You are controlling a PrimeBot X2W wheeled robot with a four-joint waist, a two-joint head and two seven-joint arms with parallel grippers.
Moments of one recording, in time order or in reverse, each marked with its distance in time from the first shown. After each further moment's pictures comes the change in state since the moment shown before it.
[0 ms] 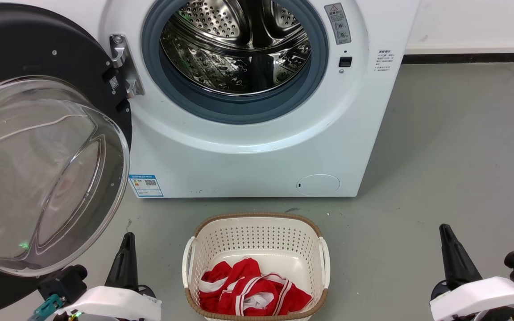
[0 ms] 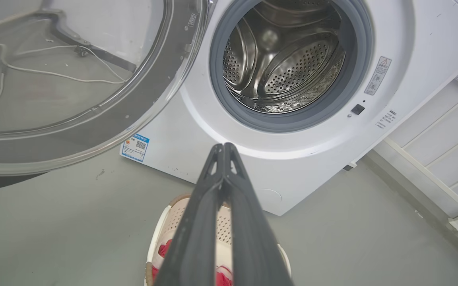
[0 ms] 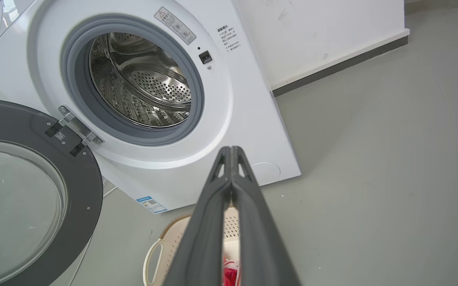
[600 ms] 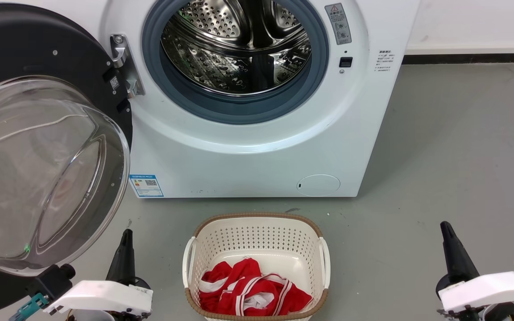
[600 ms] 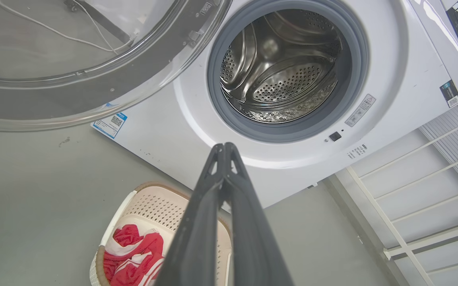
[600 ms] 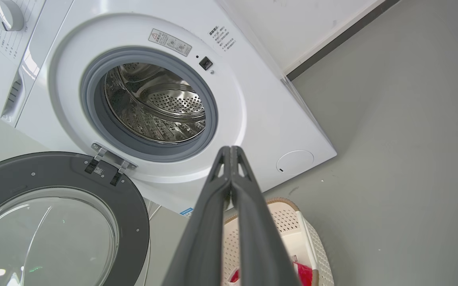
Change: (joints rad) left arm -0.029 -0.004 0.017 0.011 -0.273 -0.010 0.067; right arm -0.029 -0.001 -0.010 0.036 0.287 0.000 0.038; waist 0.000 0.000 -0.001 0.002
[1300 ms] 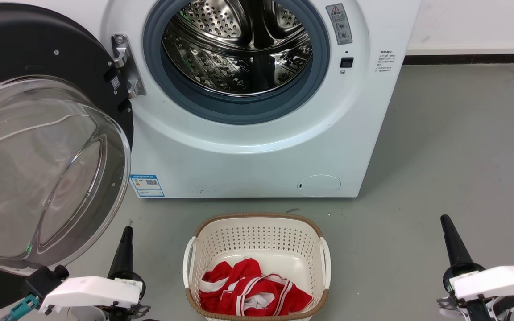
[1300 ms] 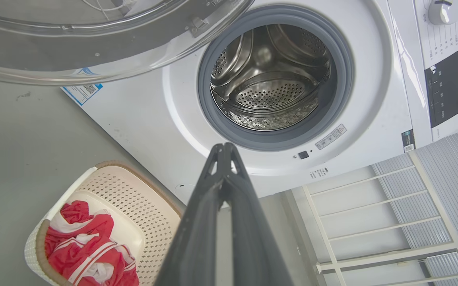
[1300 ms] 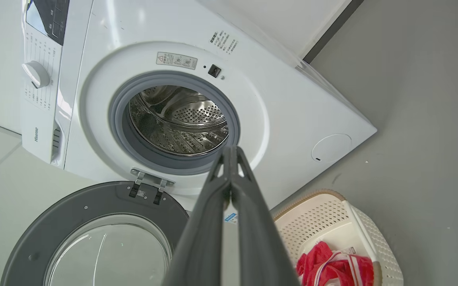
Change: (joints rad) left arm -0.021 -0.003 0.020 0.013 -0.259 -0.013 0.064; right arm -0.042 -0.001 -0.011 0.036 0.270 0.000 0.036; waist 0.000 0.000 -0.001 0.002
